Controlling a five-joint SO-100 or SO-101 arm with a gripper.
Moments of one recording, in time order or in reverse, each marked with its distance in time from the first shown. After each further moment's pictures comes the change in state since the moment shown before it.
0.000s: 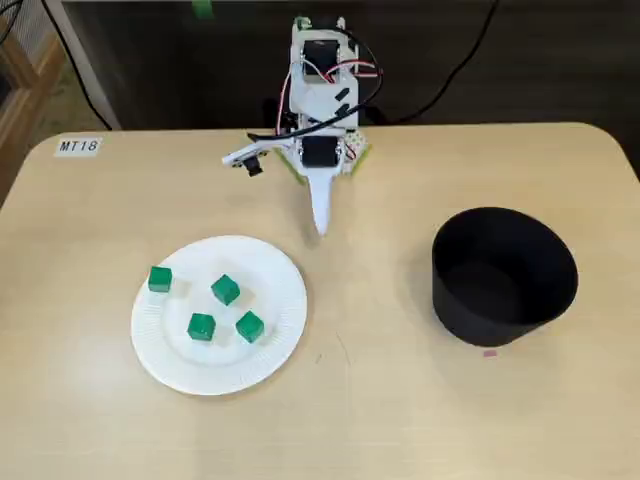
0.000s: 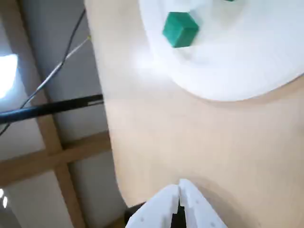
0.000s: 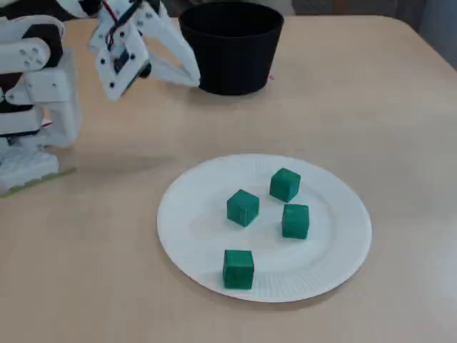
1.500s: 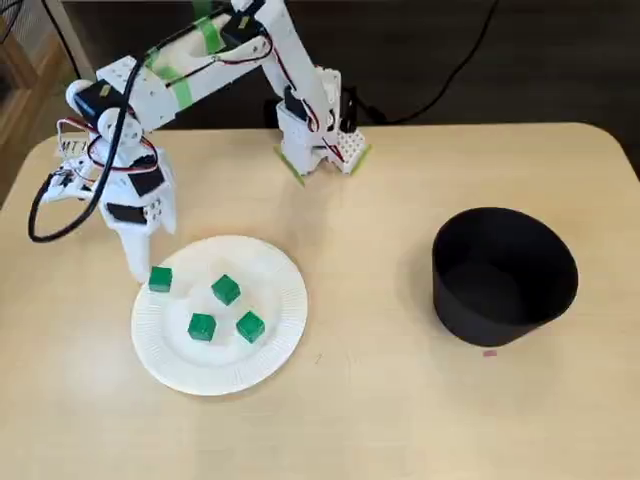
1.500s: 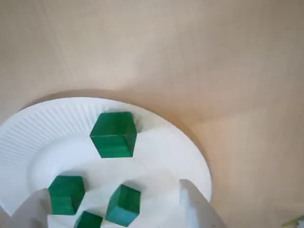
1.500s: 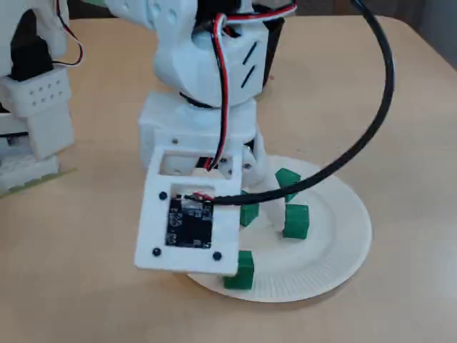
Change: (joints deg) arm 44.6 -107.7 -89.6 31.6 -37.0
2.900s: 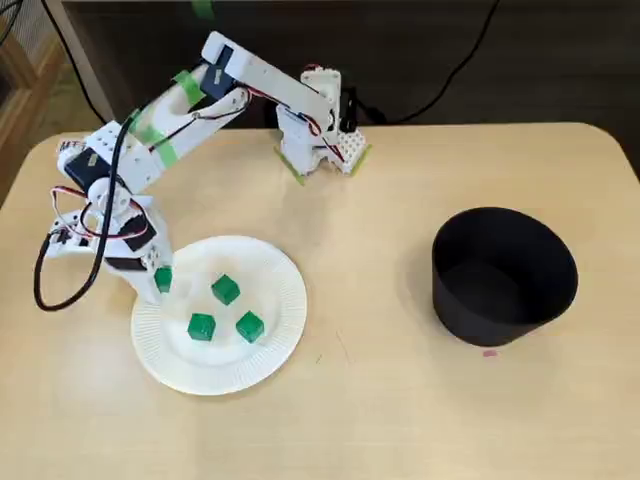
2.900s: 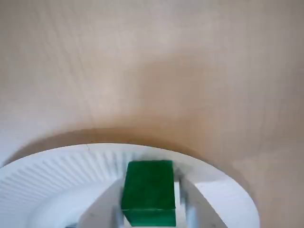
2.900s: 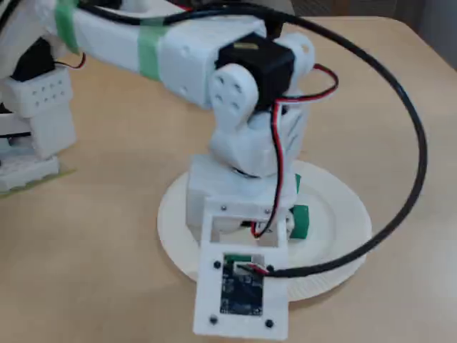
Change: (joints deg) arm -2.5 -20.7 -18.4 -0.1 2.9
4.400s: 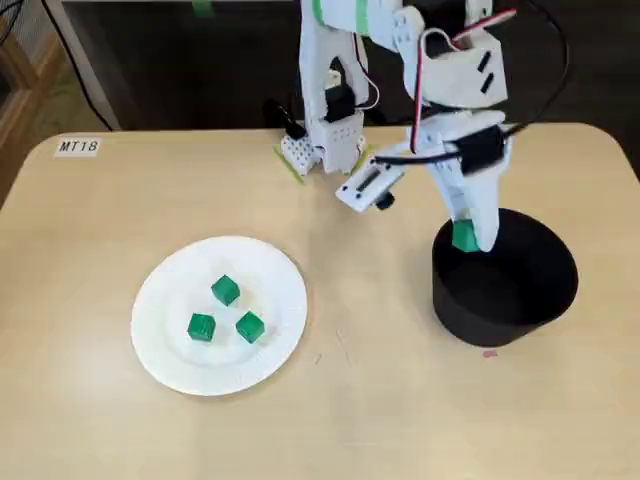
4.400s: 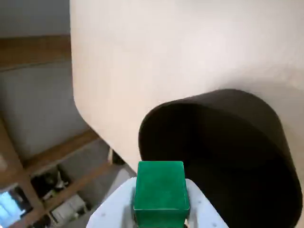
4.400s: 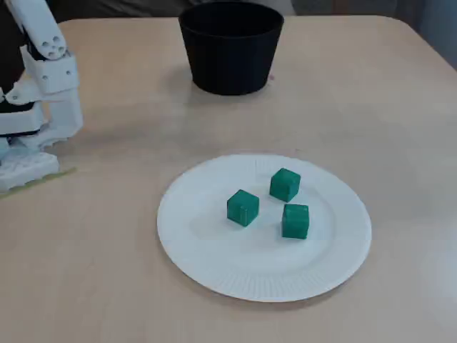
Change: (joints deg) arm -74.3 60.7 49.8 -31.5 41.9
